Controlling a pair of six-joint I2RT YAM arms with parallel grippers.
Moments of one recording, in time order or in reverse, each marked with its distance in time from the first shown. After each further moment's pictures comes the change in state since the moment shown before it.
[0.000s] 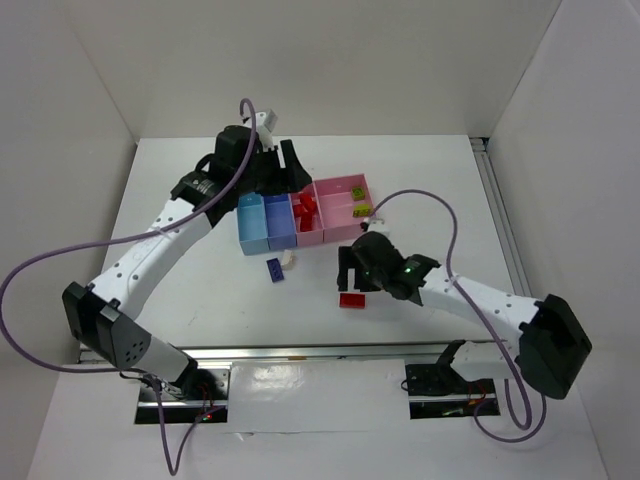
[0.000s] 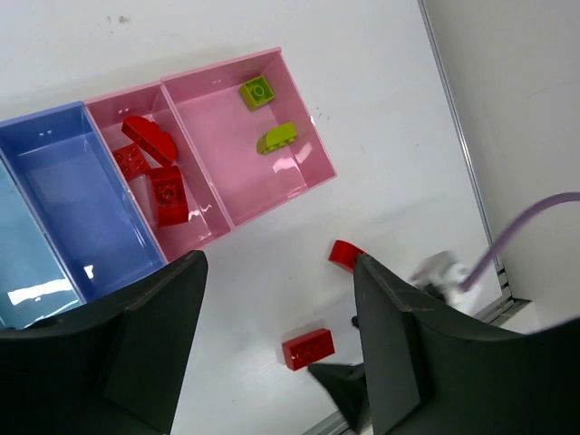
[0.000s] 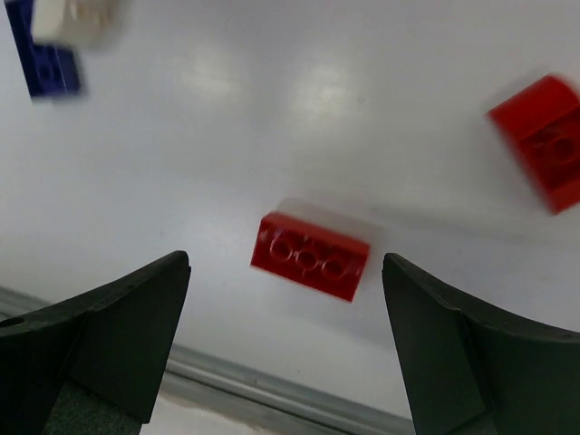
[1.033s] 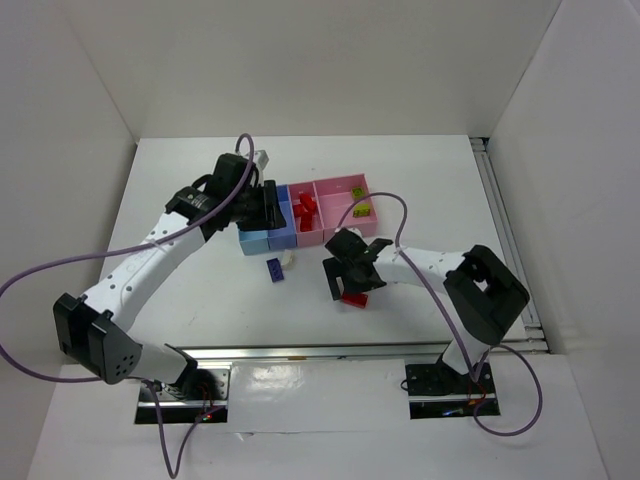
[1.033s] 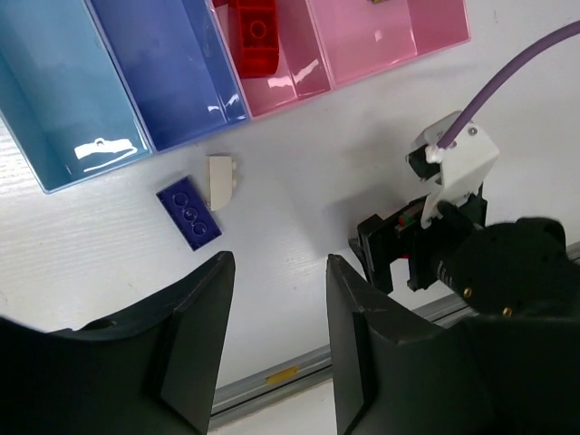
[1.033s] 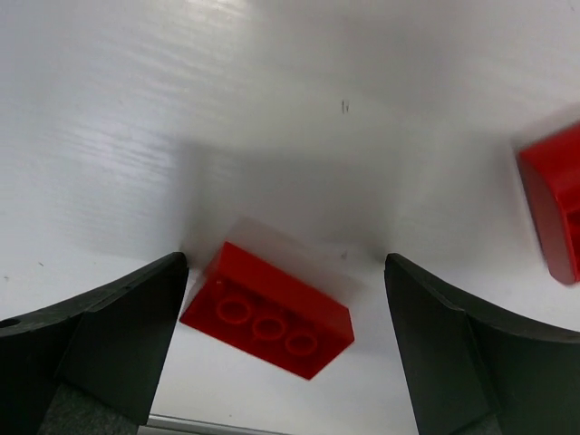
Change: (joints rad) left arm 0.023 -0.102 -0.164 -0.258 -0.018 0.023; right arm 0.048 0.448 0.174 -0.121 0.005 -0.175
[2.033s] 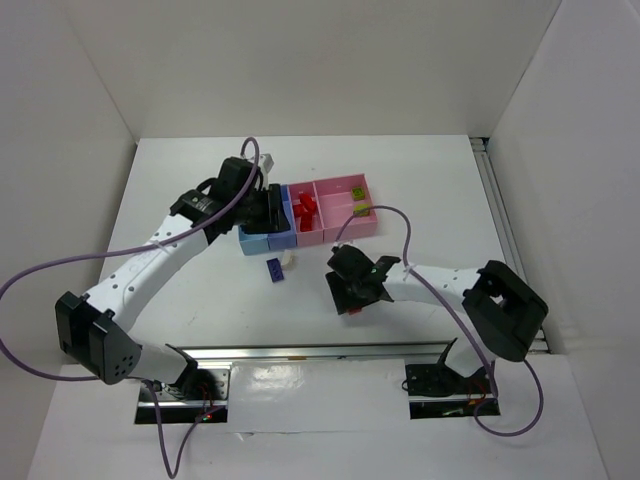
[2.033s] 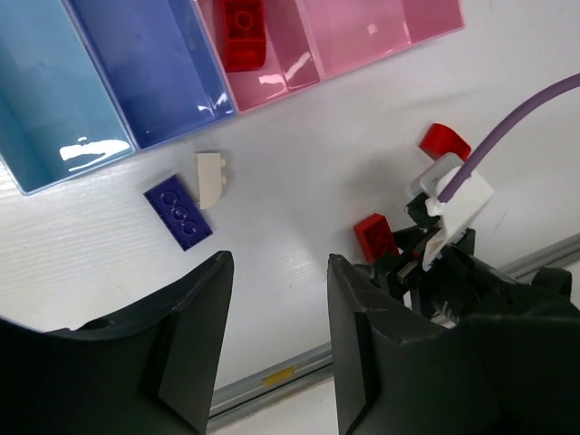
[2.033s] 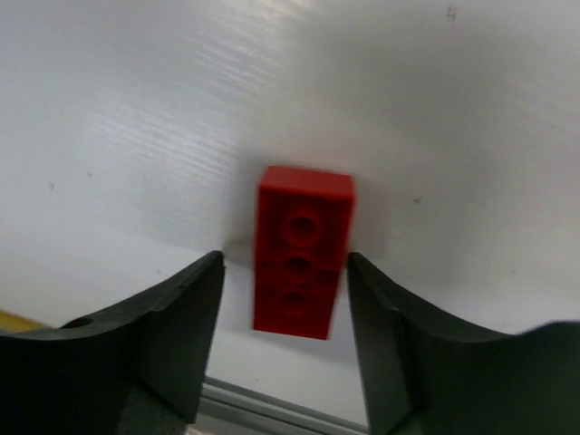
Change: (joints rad) left arm -0.024 -0.005 -0.021 0.029 0.011 -0.005; right arm 0.059 -0.142 -0.158 0.116 -0.111 0.024
